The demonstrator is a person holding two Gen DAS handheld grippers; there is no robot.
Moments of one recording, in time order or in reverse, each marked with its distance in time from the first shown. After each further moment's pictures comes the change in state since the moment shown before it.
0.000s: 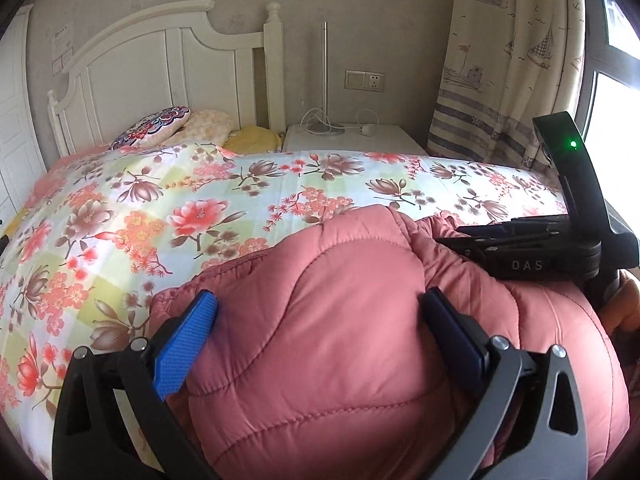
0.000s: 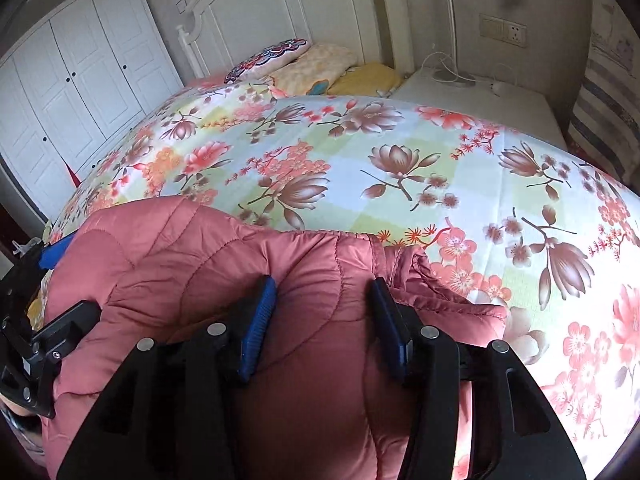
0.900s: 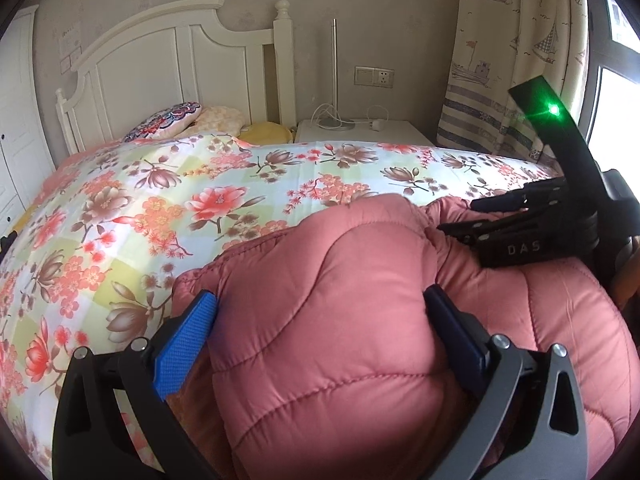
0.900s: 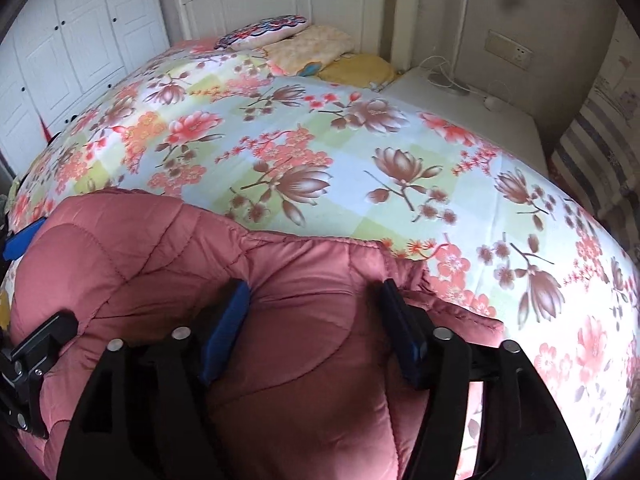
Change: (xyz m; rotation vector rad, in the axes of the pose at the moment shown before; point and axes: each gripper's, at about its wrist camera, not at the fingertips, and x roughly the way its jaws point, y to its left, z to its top) left arm -0.008 0.014 -0.019 -0.004 0.014 0.022; right arm 0.009 0.037 0.010 -0.121 0.085 -0.184
